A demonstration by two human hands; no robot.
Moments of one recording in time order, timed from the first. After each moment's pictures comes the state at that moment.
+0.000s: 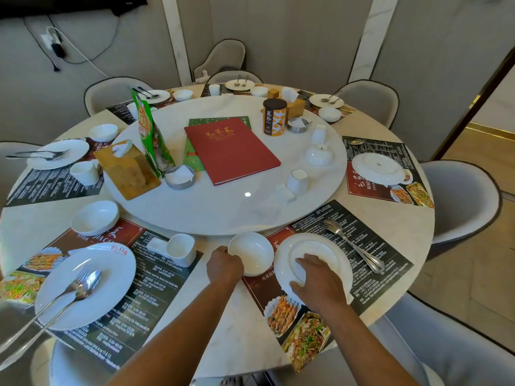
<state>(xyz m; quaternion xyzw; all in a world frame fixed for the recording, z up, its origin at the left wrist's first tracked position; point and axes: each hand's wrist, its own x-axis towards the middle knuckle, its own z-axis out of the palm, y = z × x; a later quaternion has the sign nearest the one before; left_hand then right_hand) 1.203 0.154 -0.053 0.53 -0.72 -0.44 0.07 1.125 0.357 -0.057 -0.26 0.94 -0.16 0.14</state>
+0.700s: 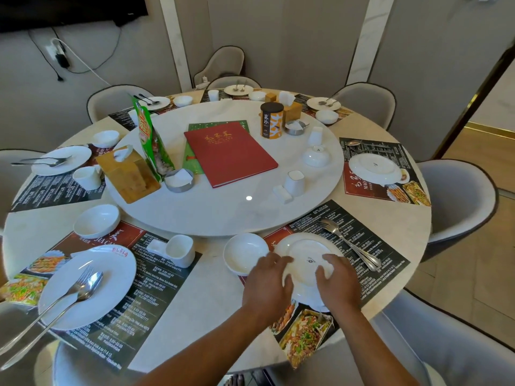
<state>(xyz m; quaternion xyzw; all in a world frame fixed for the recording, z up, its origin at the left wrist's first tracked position) 1.224 0.248 -0.034 0.16 -0.95 -0.24 0.11 1.123 0.392 -0.054 -0.10 0.94 -0.33 0.02</state>
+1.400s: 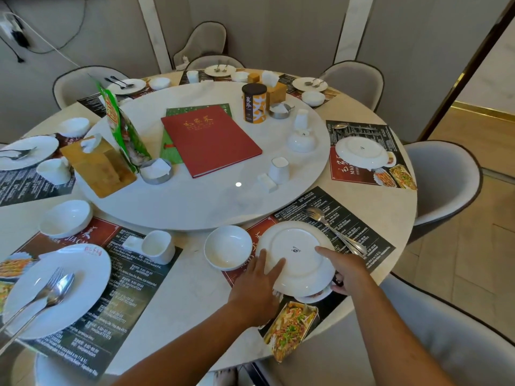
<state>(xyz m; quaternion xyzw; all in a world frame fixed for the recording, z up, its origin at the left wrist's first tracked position) 1.214 0.243 -0.075 0.06 -0.98 -0.13 -0.12 1.059 0.419 -0.046 0.27 0.77 -0.48 0.32</state>
